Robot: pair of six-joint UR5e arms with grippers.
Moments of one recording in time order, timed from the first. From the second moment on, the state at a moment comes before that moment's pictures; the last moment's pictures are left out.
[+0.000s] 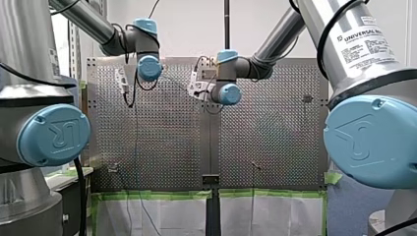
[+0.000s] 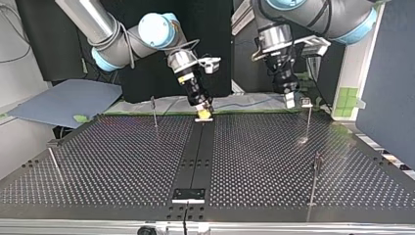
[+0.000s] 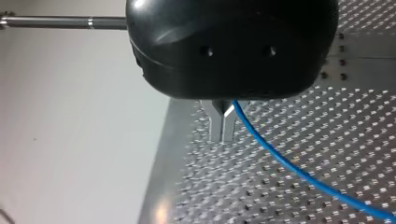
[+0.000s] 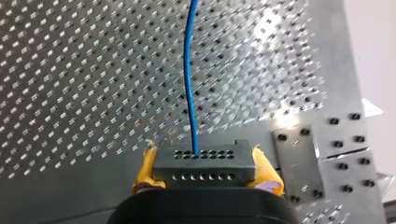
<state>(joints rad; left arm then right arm) -0.42 -1.41 -2.03 -2.66 -2.25 -1.68 2.35 -1.16 1.60 -0.59 1.52 1.77</state>
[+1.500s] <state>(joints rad) -0.13 -1.40 -1.86 -2.87 -2.02 -1.67 2.38 -1.13 1.34 -0.50 1.42 1.80</state>
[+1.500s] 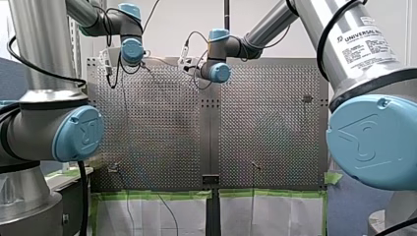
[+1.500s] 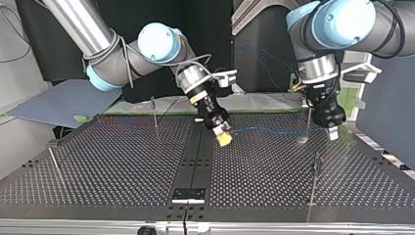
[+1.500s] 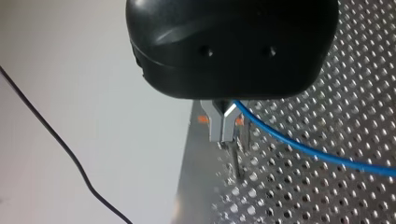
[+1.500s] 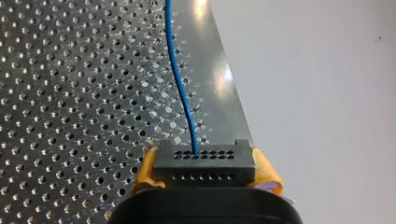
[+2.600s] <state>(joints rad) 0.03 -1.49 -1.77 -2.90 -1.78 -1.72 2.43 -1.03 1.17 -0.45 1.42 1.81</state>
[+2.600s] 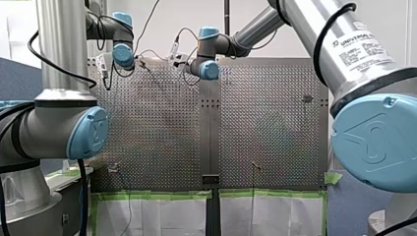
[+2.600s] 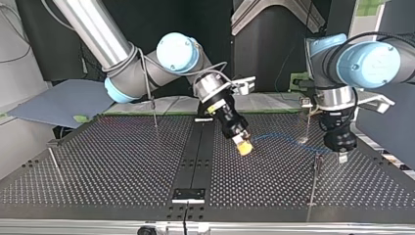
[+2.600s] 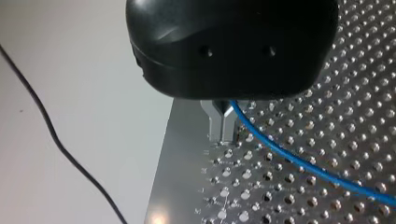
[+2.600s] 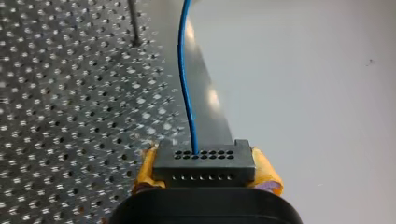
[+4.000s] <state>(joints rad) 0.11 -1.54 -1.77 -2.82 -1.66 -1.86 2.40 -0.97 1.16 -0.45 1.42 1.81</state>
